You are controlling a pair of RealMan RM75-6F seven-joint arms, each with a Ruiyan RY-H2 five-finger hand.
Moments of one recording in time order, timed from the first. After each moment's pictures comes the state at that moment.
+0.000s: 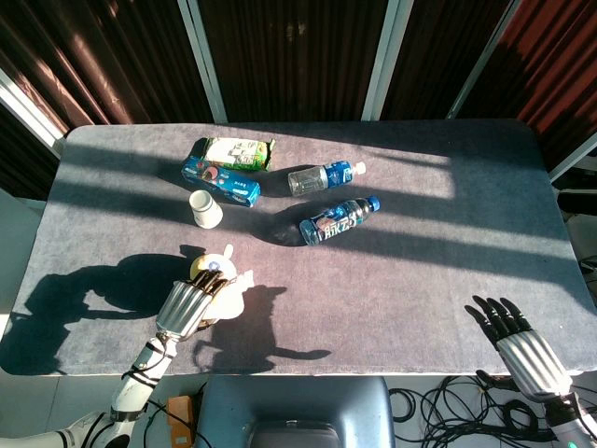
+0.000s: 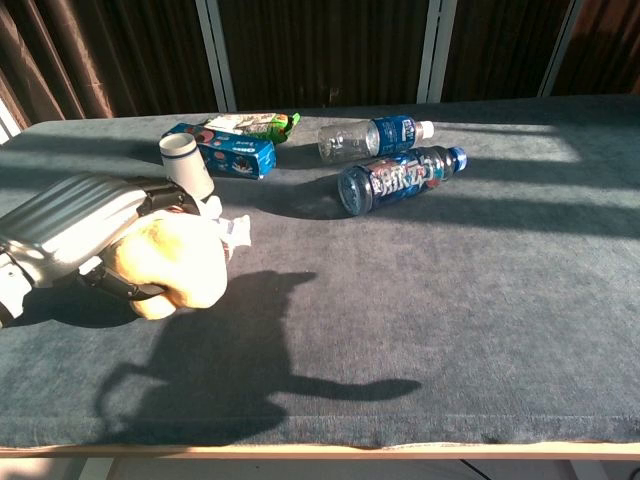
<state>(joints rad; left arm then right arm) -0.49 -1.66 -0.06 -1.34 1.56 1.28 0.38 0.10 -1.02 -0.13 -1.60 -1.77 1.42 0.02</state>
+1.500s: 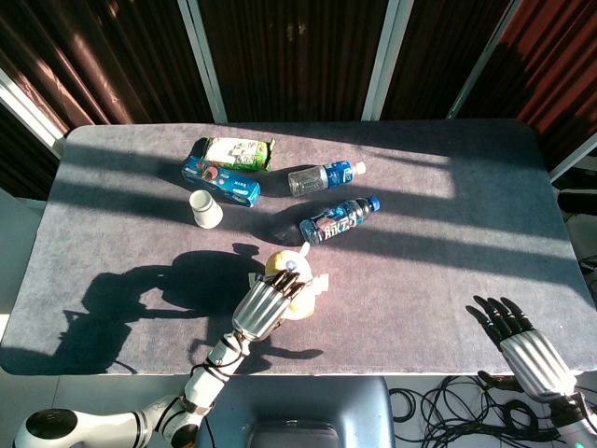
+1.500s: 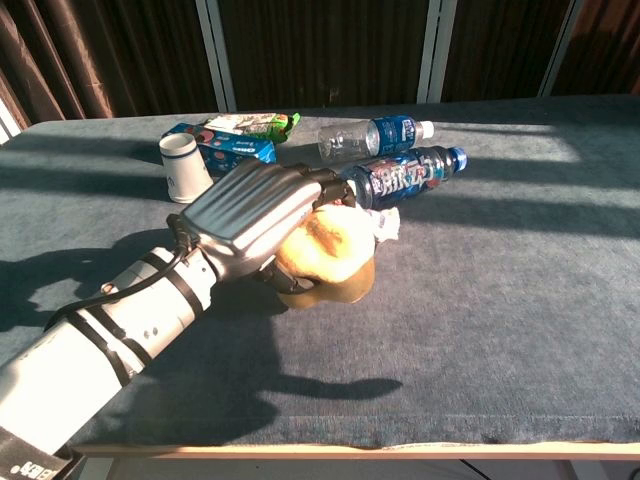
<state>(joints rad) -0.68 -1.96 -0.15 -1.23 1.55 1.20 0.55 0.11 -1.00 -0.14 -1.58 -1.79 1.43 0.08</state>
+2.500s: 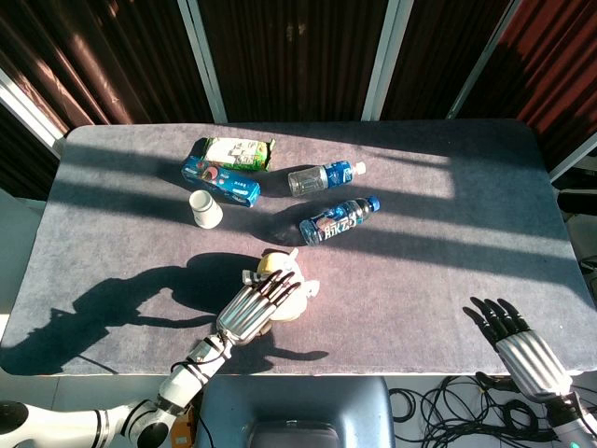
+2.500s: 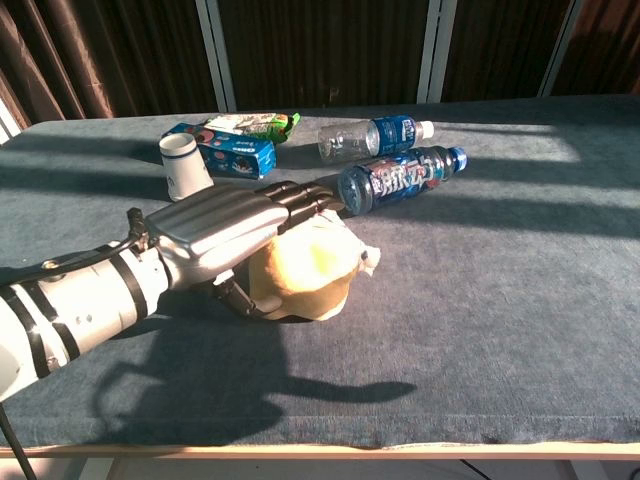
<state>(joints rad) -0.69 -1.72 -0.12 -1.54 1.38 1.02 0.60 0.12 -1.01 -0.14 -1.59 -1.79 1.41 0.06</state>
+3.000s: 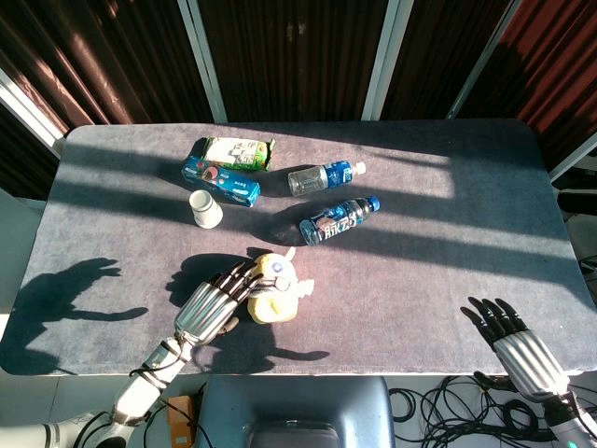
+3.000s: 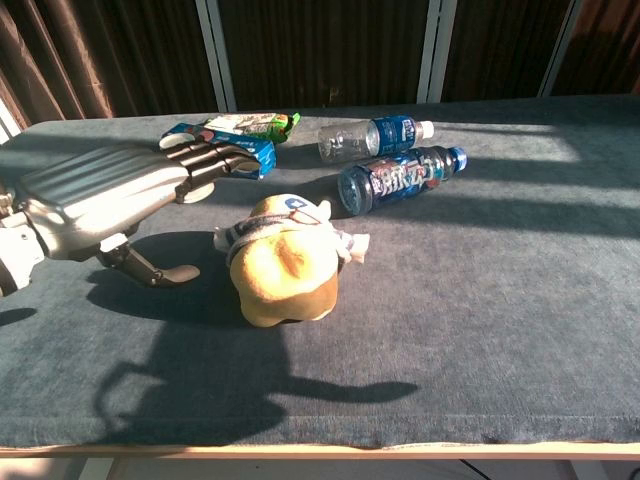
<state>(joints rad) -0.59 -1.47 -0.05 -1.71 1.44 1.15 0.58 0.12 -1.02 -0.14 -1.59 -1.79 1.42 0.05</state>
